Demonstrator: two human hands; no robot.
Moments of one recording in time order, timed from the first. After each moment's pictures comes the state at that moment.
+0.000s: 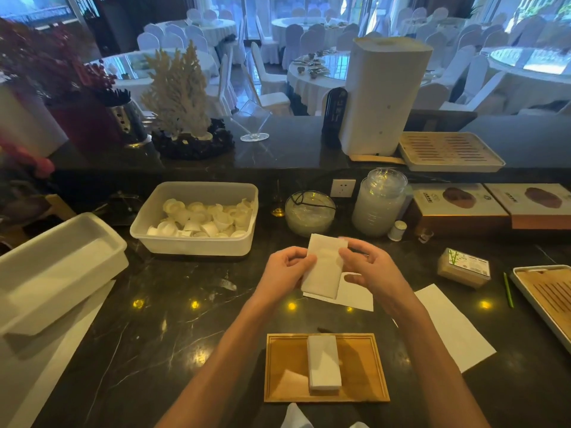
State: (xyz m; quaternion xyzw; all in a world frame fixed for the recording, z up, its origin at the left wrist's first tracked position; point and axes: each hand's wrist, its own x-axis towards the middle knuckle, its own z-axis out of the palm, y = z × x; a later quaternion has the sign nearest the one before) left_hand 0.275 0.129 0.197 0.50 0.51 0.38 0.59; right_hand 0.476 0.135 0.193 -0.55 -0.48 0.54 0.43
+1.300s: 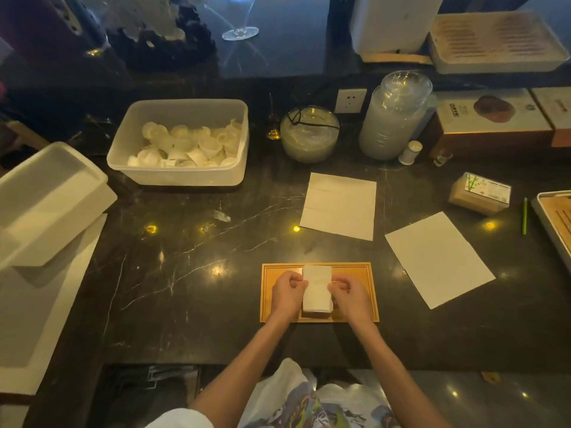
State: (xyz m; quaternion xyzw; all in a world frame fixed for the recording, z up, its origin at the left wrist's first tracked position) left_hand 0.317 0.046 0.001 0.39 0.73 0.22 0.51; right_hand 0.465 0.035 -0.016 -0.76 -0.37 0.48 0.25
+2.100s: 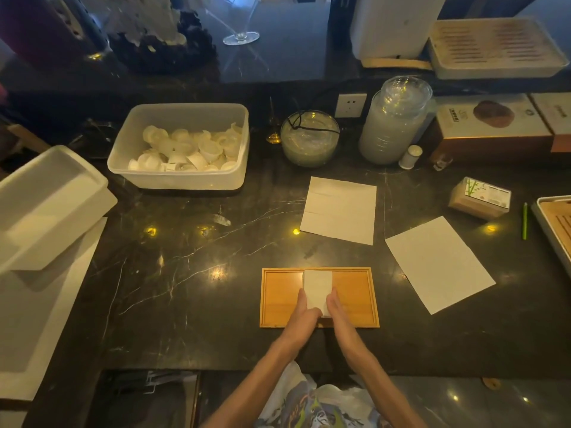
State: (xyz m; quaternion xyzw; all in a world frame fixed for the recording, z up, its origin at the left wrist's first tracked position) left_hand 0.330 0.009 0.017 0.39 0.59 0.19 0.68; right_hand 0.446 -0.008 0.003 -0.62 -0.33 0.66 0.28
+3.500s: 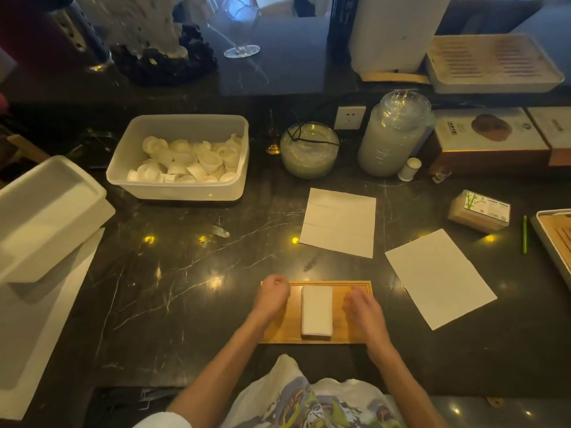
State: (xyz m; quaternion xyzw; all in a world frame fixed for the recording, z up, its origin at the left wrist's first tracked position) left_hand 0.282 0.088 0.003 0.37 0.73 0.17 0.55; right_hand 0.496 0.037 -0.012 -0.71 -0.25 0.58 0.33
